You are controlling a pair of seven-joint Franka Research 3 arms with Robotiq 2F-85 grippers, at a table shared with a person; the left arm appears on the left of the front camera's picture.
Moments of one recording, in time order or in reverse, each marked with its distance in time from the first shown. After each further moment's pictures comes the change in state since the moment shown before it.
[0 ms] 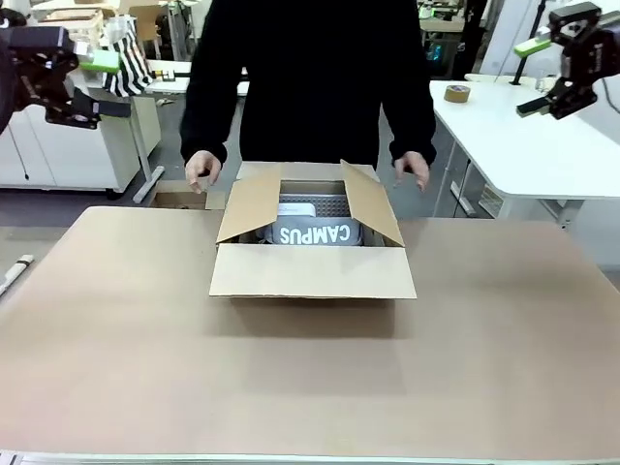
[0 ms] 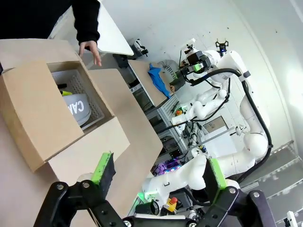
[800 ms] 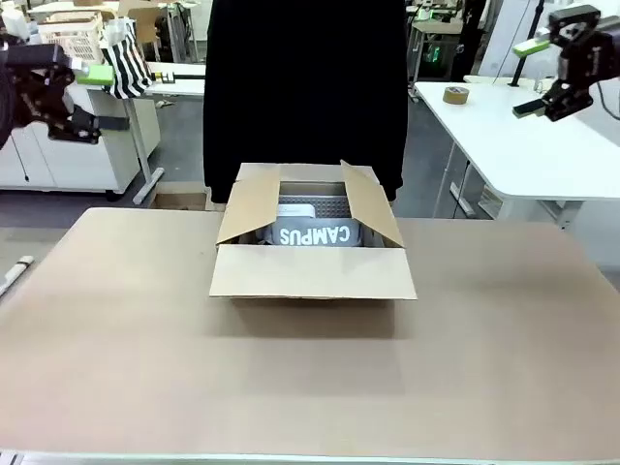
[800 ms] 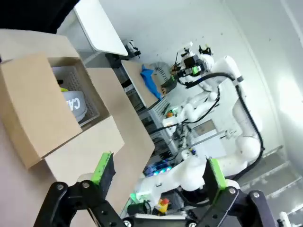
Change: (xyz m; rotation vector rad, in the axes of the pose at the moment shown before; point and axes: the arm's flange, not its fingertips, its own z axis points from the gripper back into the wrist) left arm -0.006 0.017 0.002 -0.040 -0.010 0.046; right arm 0.000 0.001 -0.002 0.031 0.000 0.006
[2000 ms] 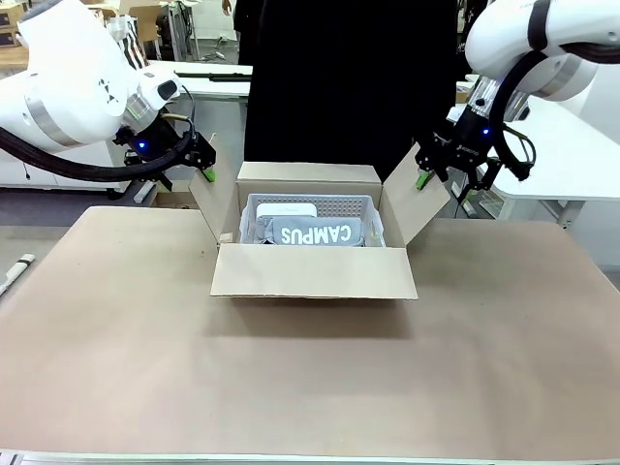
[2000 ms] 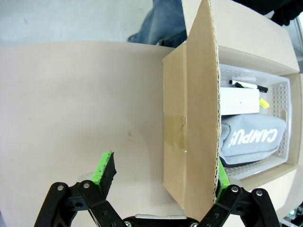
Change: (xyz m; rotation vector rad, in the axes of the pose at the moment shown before) left arm 0.043 0.116 -0.155 1.076 0.228 0.144; right arm 0.093 -0.095 -0.173 -0.861 -0.004 -0.298
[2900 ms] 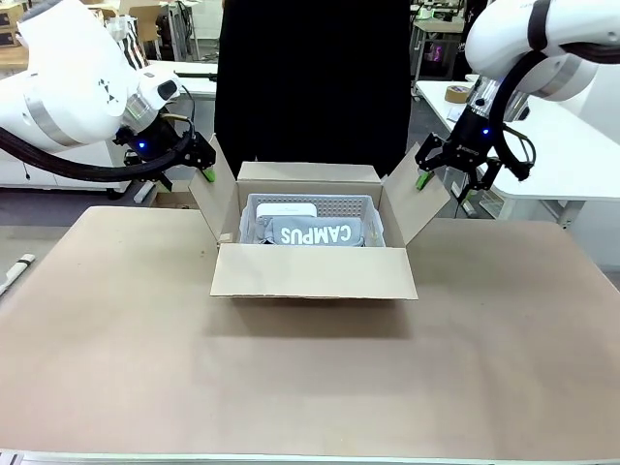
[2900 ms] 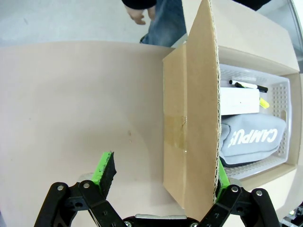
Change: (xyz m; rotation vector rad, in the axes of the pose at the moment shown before) left arm 0.000 0.000 0.000 0.000 0.000 0.000; right arm 0.000 0.000 0.000 0.000 0.000 0.000
